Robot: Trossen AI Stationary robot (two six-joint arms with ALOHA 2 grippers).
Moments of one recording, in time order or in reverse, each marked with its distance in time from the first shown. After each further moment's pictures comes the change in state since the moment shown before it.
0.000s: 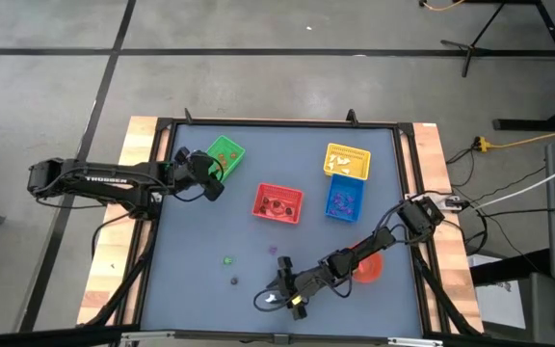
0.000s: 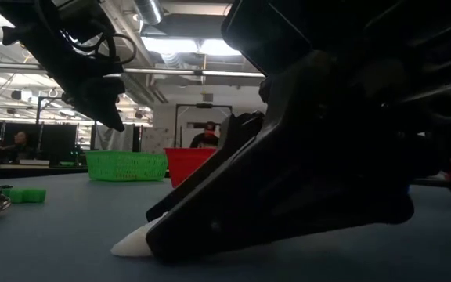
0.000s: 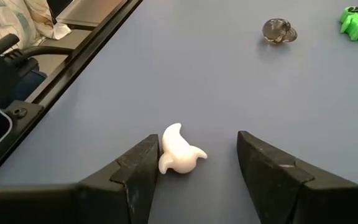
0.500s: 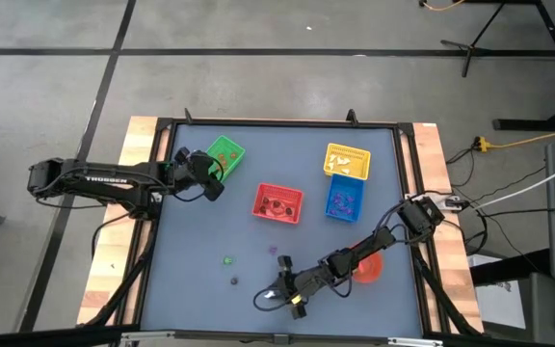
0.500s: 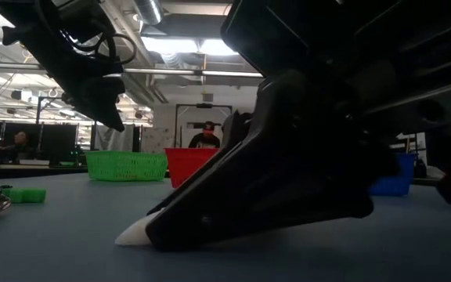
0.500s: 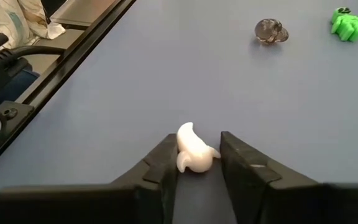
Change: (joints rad) left arm 0.000 0.000 0.000 0.000 0.000 0.000; right arm 0.000 0.000 0.000 -0.002 0.016 -0.002
